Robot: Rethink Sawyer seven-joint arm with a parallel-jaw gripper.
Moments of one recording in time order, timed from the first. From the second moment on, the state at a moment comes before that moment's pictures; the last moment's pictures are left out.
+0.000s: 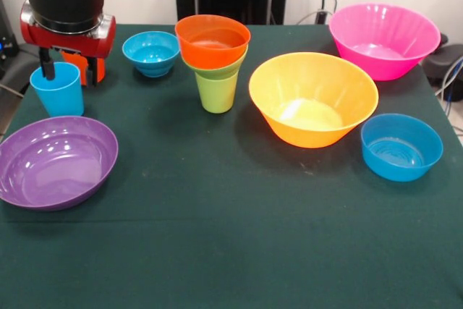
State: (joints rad) arm -0.68 -0.56 0.40 1.29 -0.70 1.07 1.76
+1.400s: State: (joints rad) arm -0.60 -0.48 0.24 1.25 -0.71 1.07 1.76
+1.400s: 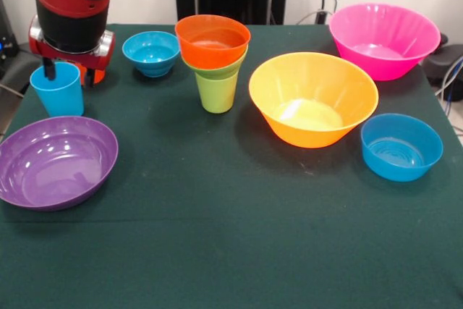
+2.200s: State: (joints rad) arm -0.61 -0.47 0.18 1.26 -0.67 1.07 1.76
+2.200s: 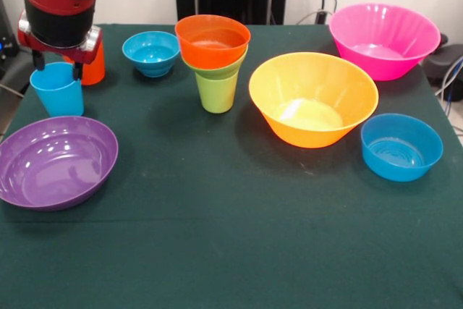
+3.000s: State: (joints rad) arm -0.77 -0.55 0.27 1.40 -0.58 0.95 1.76
